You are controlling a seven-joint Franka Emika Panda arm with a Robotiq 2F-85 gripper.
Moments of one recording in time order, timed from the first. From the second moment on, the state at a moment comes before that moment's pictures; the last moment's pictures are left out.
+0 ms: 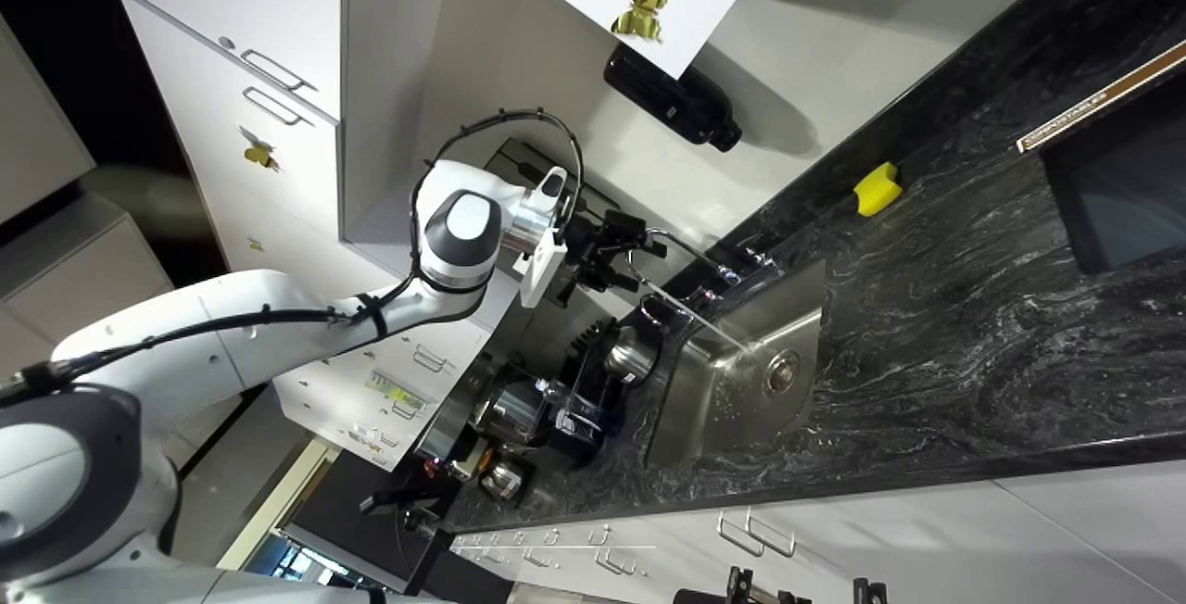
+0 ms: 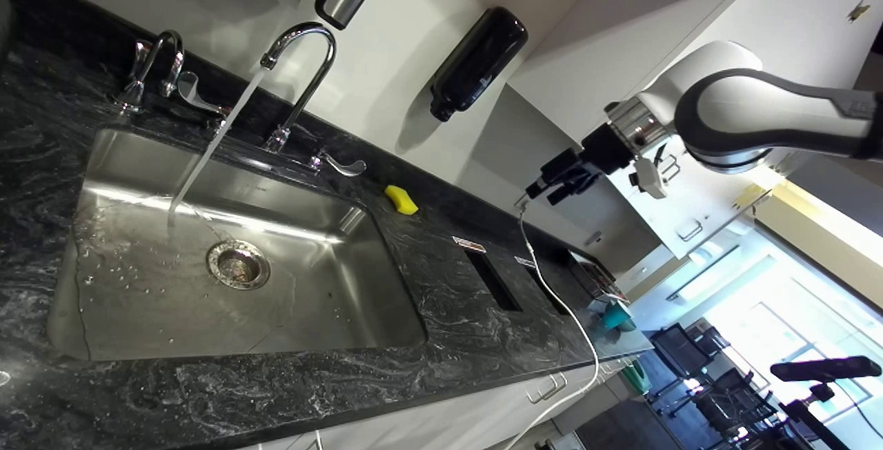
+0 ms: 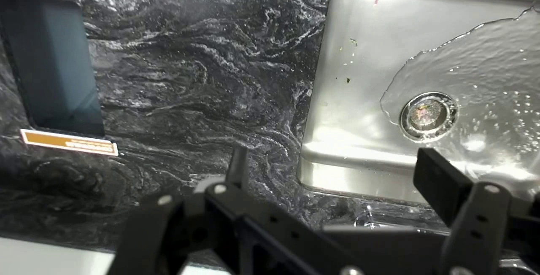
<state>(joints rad) 0.01 -0.24 0.03 -2.32 -0.09 2.28 -0.05</state>
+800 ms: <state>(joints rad) 0.03 0.07 0.04 -2.08 -0.10 2.27 -0.11</state>
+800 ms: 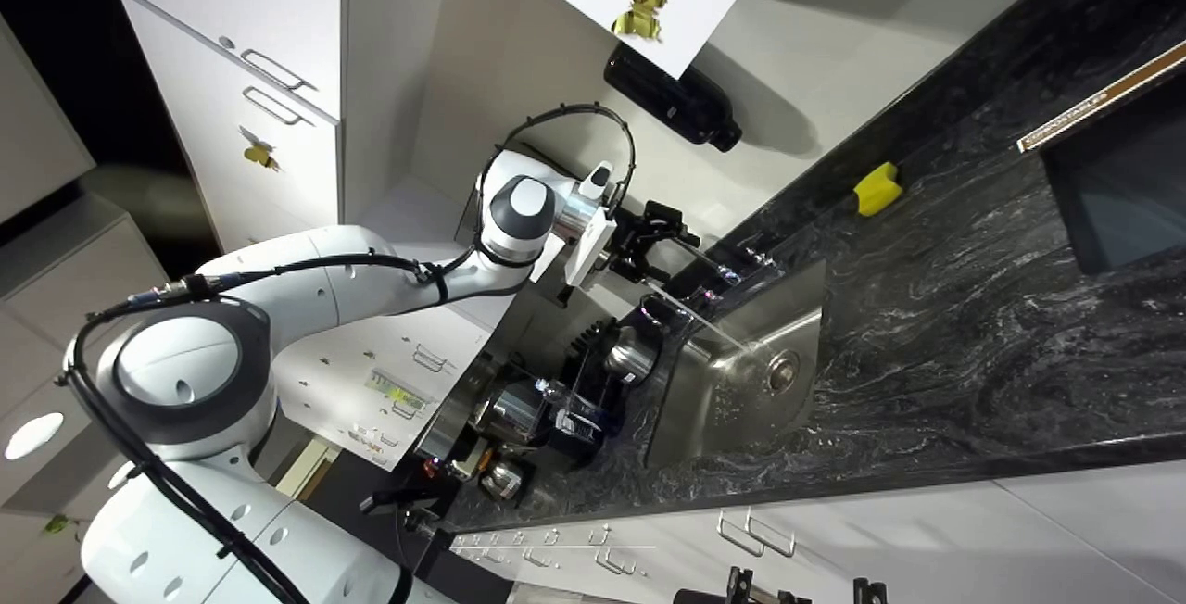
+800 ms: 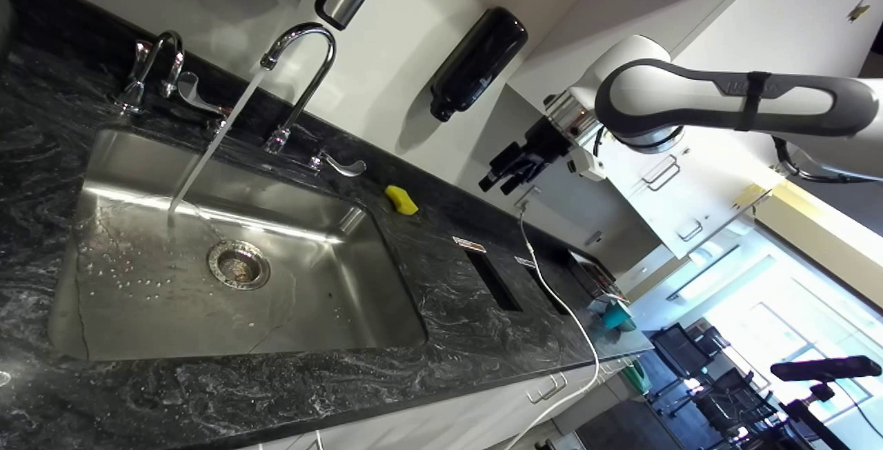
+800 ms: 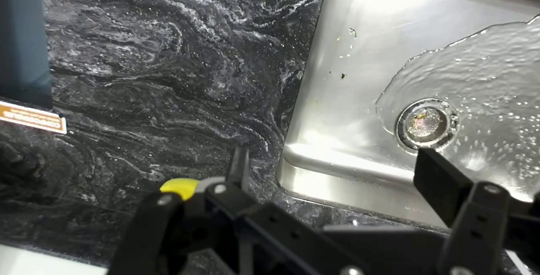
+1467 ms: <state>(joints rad) 0.05 0.21 0.06 -1.99 -0.10 2.40 -0.19</state>
